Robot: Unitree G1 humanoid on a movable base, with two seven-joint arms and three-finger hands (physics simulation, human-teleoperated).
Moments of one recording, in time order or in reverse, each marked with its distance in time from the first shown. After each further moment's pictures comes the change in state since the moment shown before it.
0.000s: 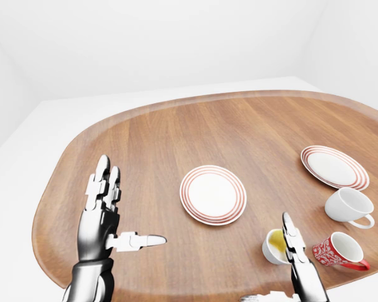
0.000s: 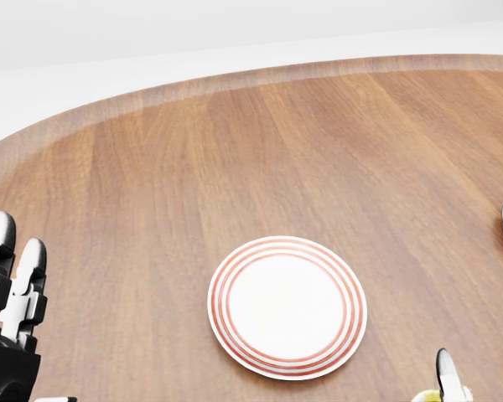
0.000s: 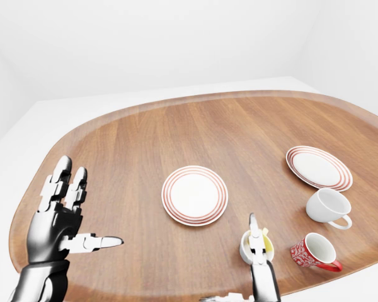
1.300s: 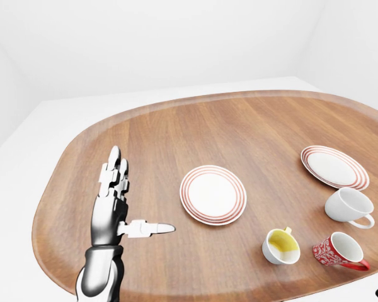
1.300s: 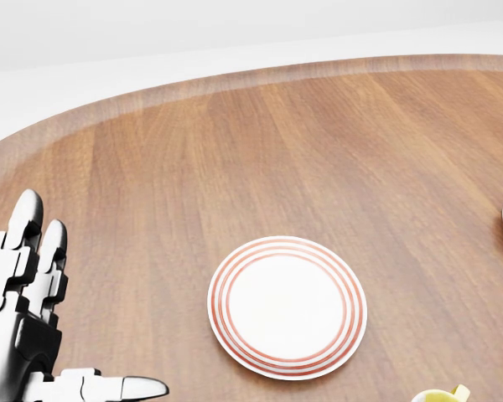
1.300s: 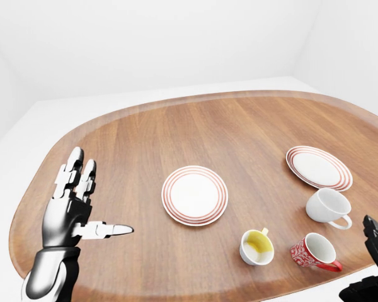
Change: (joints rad) left arm -0.094 0.038 -0.088 -0.015 0.075 0.118 0.098; right arm -0.684 -0.134 -1.070 0.428 -0.810 0.174 0.872
